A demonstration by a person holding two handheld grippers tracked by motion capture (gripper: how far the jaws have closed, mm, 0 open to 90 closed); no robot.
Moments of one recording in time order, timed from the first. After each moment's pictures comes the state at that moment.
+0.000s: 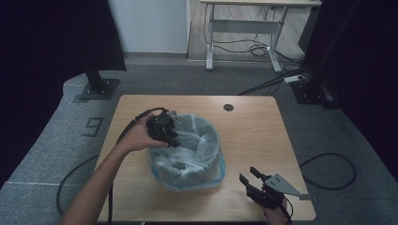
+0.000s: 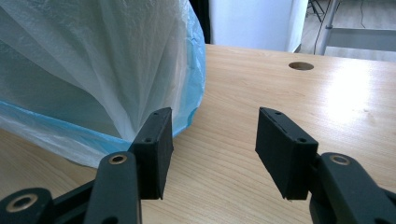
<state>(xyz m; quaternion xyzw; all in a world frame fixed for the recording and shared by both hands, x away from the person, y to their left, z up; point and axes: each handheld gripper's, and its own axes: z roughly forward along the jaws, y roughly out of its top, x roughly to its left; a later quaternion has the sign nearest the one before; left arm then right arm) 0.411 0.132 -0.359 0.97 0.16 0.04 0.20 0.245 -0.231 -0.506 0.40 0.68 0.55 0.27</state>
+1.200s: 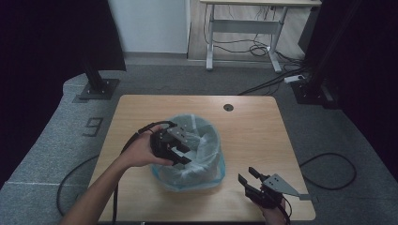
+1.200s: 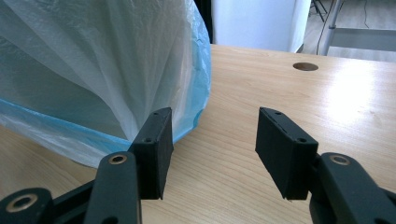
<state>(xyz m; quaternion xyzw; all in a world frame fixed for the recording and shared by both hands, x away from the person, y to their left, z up) 0.346 0.105 -0.339 0.97 0.06 0.02 0.25 0.245 -0.227 -0.505 0.40 0.68 0.55 0.27</state>
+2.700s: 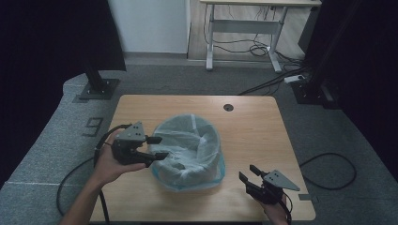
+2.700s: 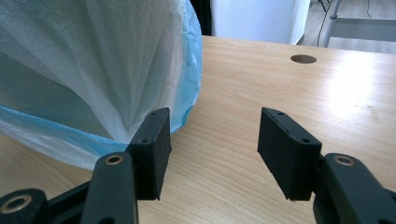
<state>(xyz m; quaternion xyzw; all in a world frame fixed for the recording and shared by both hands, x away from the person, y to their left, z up) 0.304 0.203 -0.328 0.88 0.19 0.11 0.42 0.256 -0.232 -0.504 0.41 0.69 0.54 0.26</state>
